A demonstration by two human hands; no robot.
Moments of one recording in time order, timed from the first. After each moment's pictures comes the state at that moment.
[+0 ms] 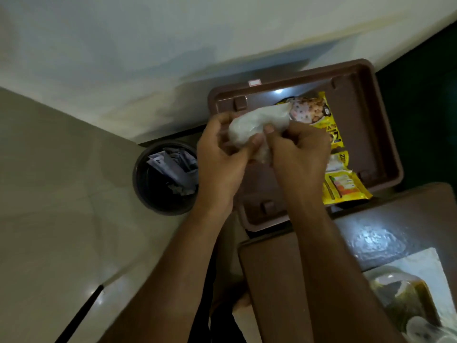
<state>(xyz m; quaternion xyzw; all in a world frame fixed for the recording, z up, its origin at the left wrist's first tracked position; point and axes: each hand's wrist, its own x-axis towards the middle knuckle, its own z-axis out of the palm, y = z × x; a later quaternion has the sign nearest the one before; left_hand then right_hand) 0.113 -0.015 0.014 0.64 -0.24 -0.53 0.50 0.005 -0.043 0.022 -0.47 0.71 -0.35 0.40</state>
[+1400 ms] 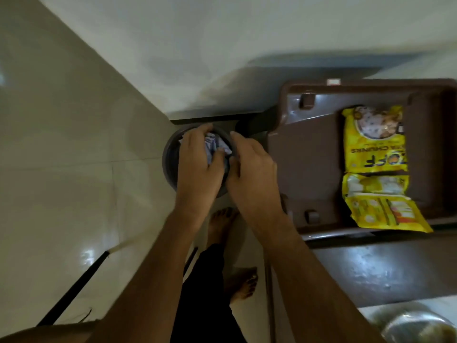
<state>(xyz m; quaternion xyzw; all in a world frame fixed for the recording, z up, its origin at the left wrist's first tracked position) 0.219 0.036 -0.052 0.79 -0.36 -0.35 0.34 0.116 0.007 -0.041 -0.74 0.56 -0.16 0.35</state>
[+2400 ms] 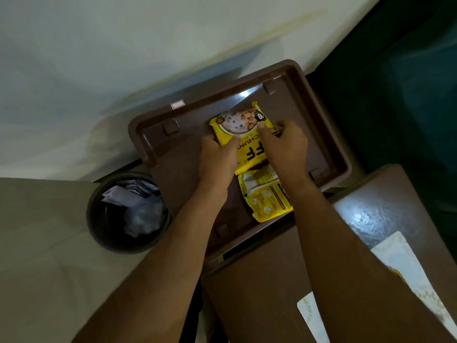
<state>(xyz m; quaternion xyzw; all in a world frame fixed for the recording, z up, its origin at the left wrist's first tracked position) 0.005 -0.095 -0.045 0.72 -0.21 -0.60 0.28 -0.121 -0.107 -0.054 -0.44 0.82 -0.22 0.29</state>
